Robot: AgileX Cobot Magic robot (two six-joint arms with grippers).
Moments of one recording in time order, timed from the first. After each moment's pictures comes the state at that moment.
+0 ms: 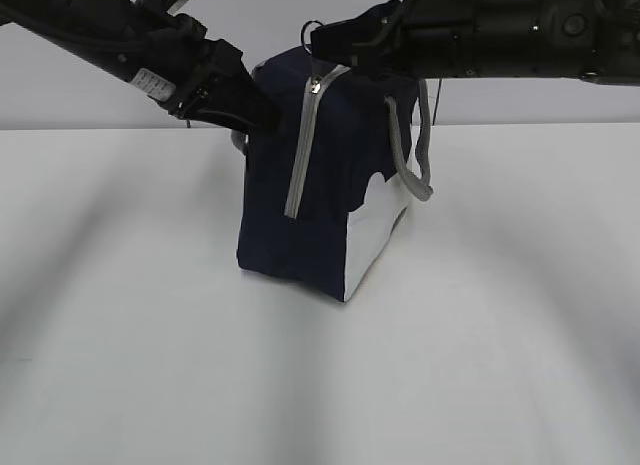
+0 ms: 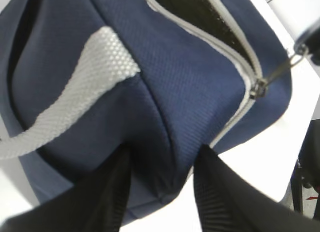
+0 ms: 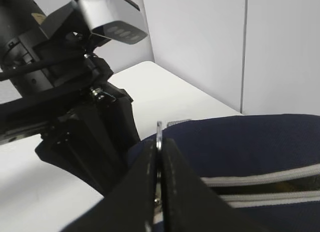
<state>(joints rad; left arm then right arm) -0.24 1.93 -1.61 -0.89 1.04 0.78 0.23 1.77 -1.26 -1.38 -0.69 1.16</state>
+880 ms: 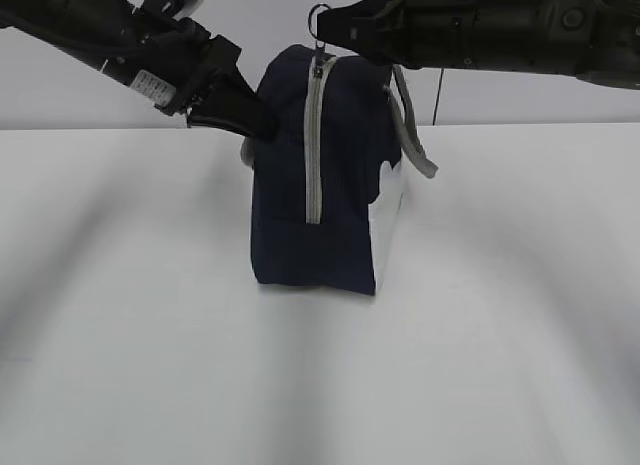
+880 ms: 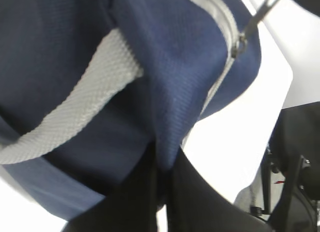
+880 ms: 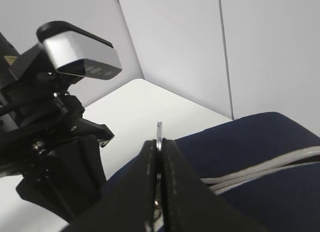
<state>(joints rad) -0.24 1.93 -1.61 -0.93 1.12 0.76 0.23 1.77 -1.26 -1.27 -0.65 1.19</state>
